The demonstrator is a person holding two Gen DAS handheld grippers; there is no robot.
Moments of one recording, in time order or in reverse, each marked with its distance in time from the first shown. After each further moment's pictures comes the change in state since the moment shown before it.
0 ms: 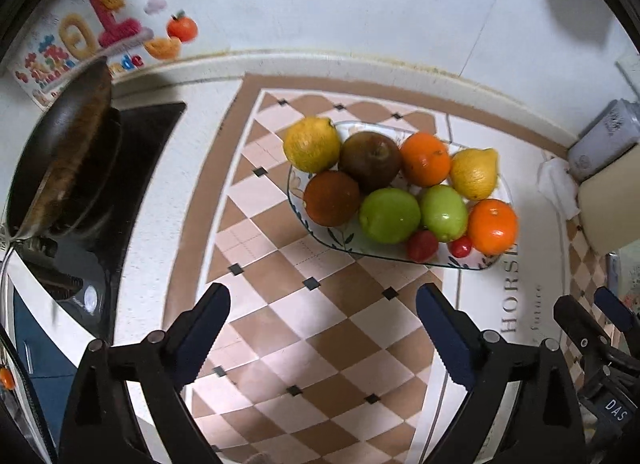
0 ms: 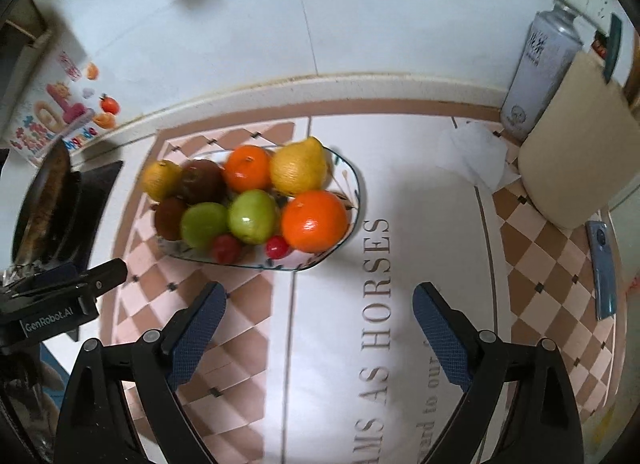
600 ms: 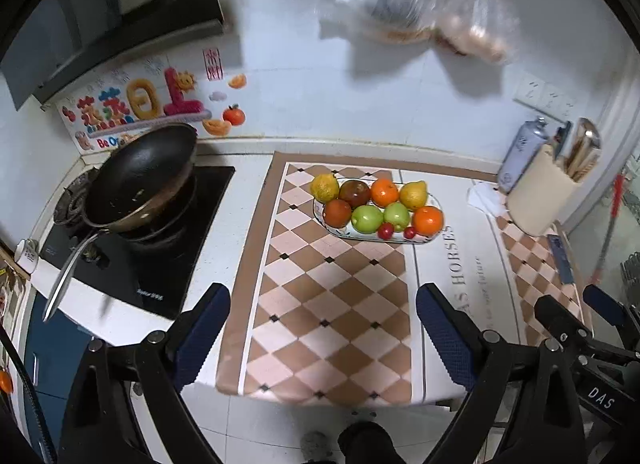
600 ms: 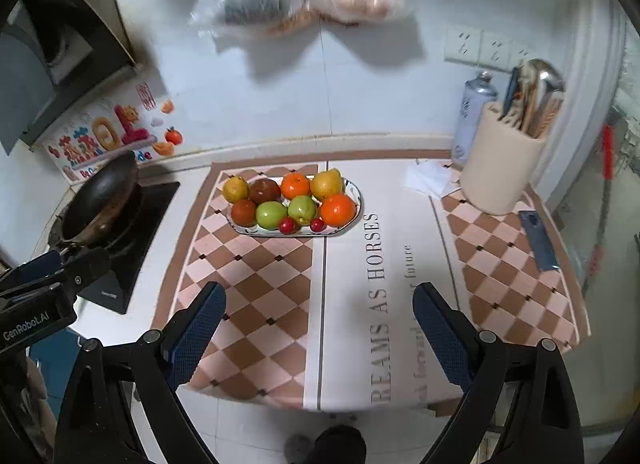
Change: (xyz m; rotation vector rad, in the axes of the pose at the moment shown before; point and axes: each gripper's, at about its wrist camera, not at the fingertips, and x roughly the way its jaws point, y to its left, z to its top) left arm -0.197 0.049 -0.129 0.061 -0.315 -0.057; right arm -0.203 0.054 -0.135 -0.001 -0.245 -0.041
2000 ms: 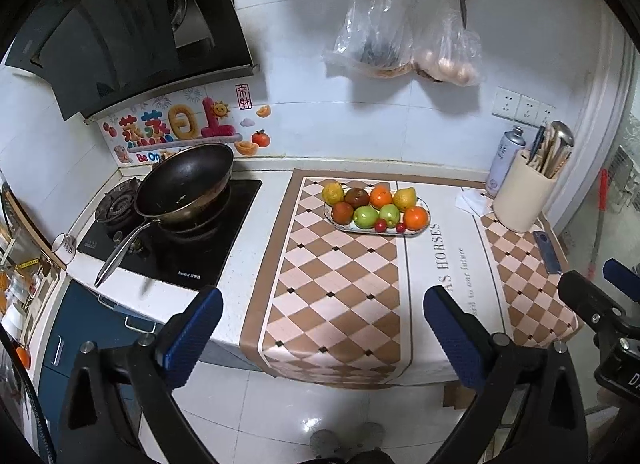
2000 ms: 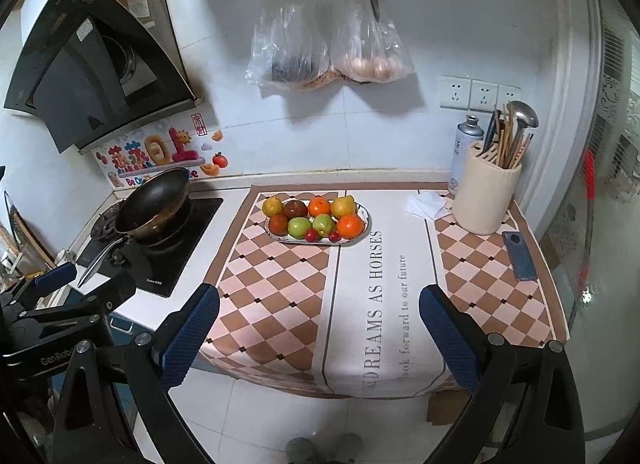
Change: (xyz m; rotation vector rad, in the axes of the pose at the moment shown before) left arm -0.112 -0.030 -0.053 -0.004 -0.092 0.087; right arm -0.137 -0.022 -0.031 -0.068 -0.103 0.099
